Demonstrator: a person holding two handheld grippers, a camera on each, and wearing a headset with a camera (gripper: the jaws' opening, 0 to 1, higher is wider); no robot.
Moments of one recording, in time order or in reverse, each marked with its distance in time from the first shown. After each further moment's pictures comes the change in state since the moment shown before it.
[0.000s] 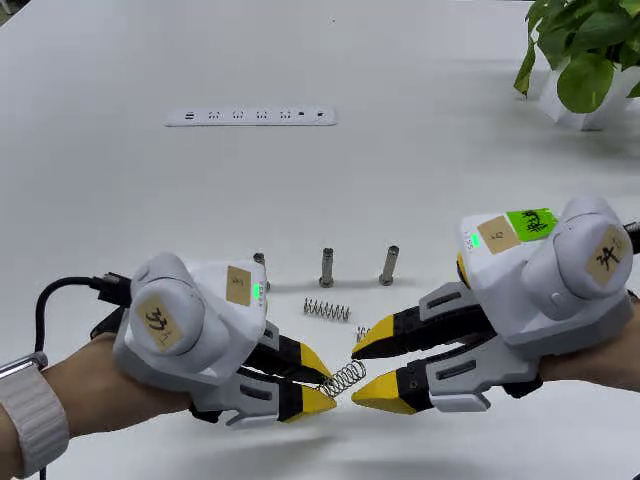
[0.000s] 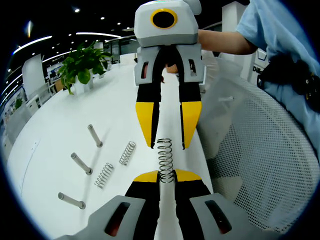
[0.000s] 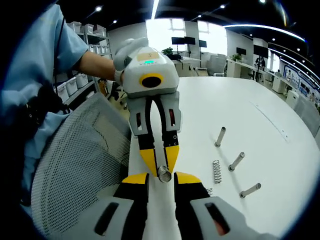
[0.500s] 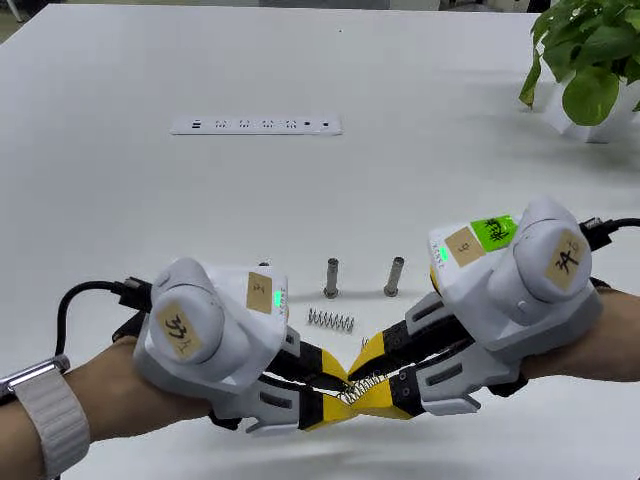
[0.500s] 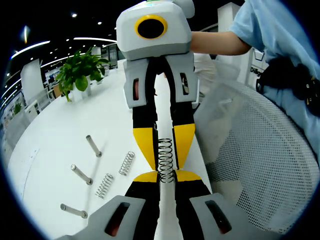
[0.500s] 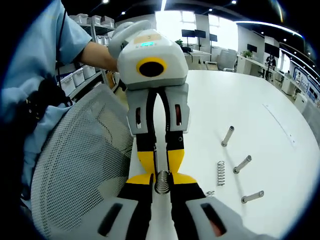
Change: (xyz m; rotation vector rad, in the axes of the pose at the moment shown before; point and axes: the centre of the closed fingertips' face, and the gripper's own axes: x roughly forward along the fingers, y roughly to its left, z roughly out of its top) left arm 0.004 -0.001 0.014 0.027 -0.036 -0.008; right arm 0.008 0.000 -0.005 -0.031 0.058 0.067
